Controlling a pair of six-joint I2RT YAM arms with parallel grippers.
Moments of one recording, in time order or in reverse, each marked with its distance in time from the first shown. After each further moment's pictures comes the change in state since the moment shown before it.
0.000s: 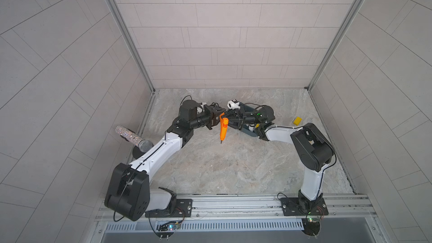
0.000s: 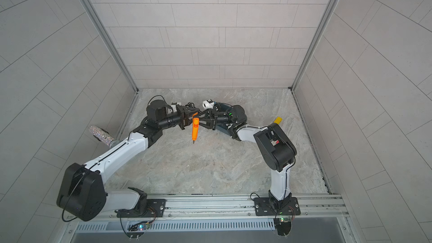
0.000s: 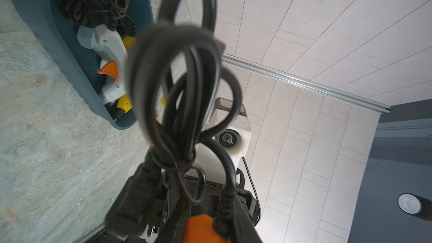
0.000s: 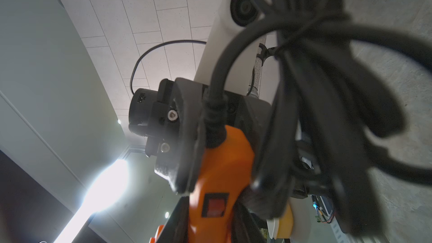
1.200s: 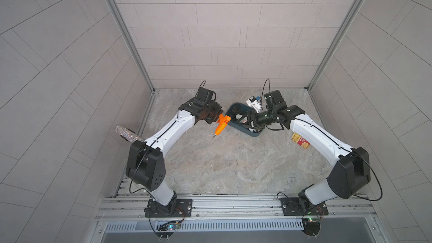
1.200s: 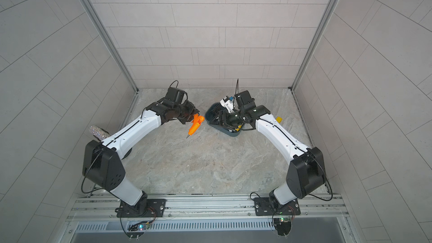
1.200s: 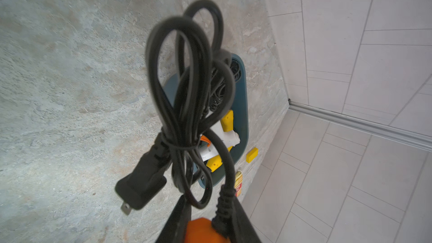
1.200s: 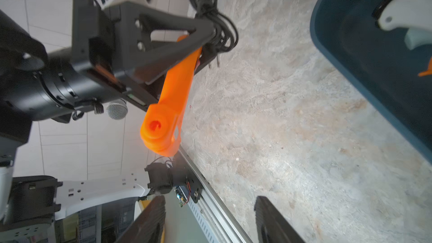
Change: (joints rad) left arm -0.083 0.309 0.463 -0.682 -0.419 0.306; right arm -0.055 -0.383 0.280 -1.977 0.391 -1.488
